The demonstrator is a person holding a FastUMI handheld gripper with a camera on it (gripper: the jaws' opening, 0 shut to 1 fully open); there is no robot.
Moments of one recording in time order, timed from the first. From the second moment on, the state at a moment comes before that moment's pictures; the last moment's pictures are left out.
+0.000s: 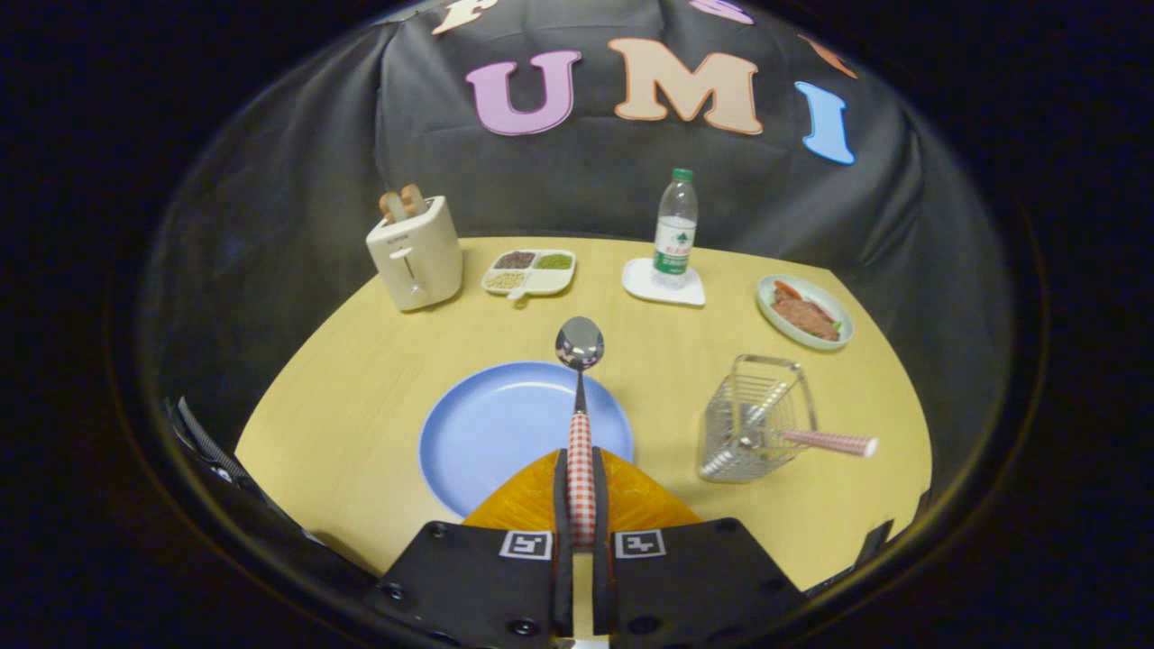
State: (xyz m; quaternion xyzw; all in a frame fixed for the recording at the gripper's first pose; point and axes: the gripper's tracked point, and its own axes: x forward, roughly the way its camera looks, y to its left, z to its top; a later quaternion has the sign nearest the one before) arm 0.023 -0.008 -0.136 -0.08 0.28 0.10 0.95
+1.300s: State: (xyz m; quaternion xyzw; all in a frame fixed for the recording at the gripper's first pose) arm 0.040 -0.140 -0.133 -0.19 0.55 0.08 0.81
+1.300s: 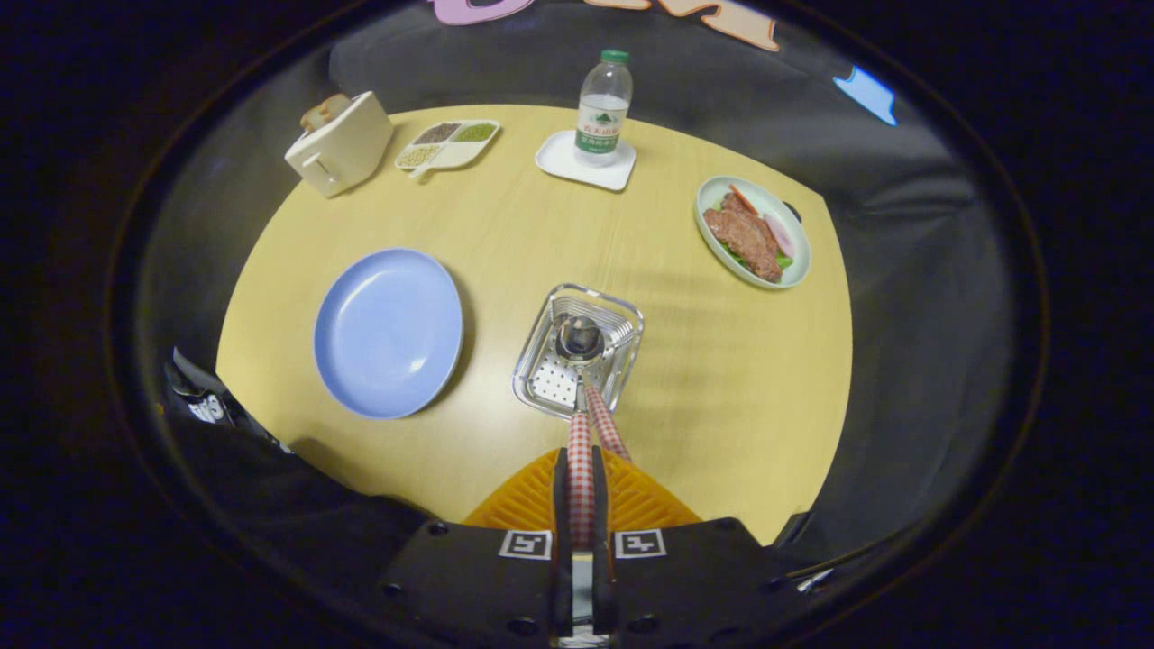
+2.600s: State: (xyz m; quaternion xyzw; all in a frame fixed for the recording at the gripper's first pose) arm 0.074 -0.101 0.046 0.00 0.17 0.06 0.98
